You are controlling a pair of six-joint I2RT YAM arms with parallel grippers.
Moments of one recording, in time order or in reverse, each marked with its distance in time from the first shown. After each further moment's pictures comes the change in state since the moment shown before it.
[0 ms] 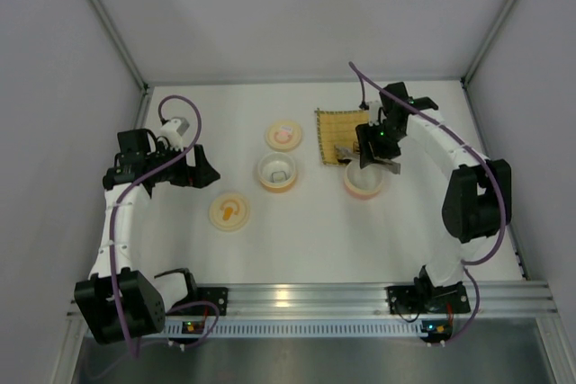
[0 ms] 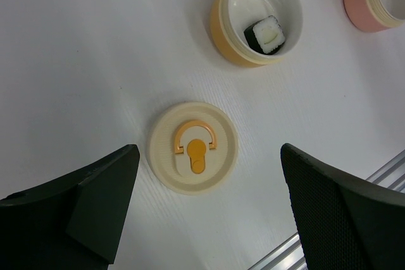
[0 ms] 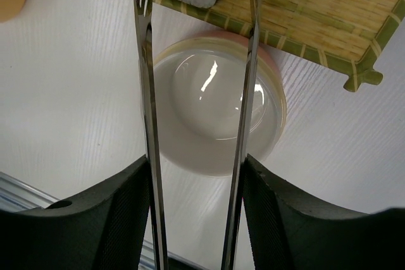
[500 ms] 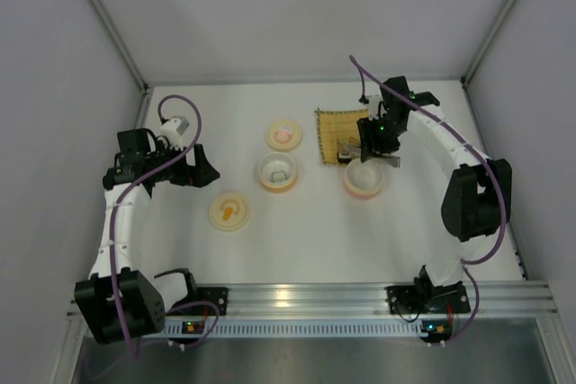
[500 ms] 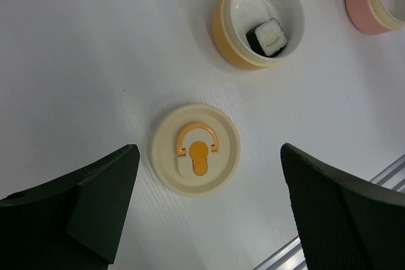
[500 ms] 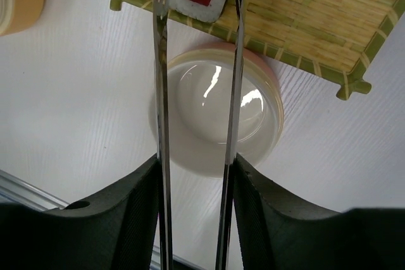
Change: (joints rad) left arm 0.000 0.000 0.000 0.010 -0.004 0.000; right arm 0.000 0.017 0.051 -0.024 -0.009 0.001
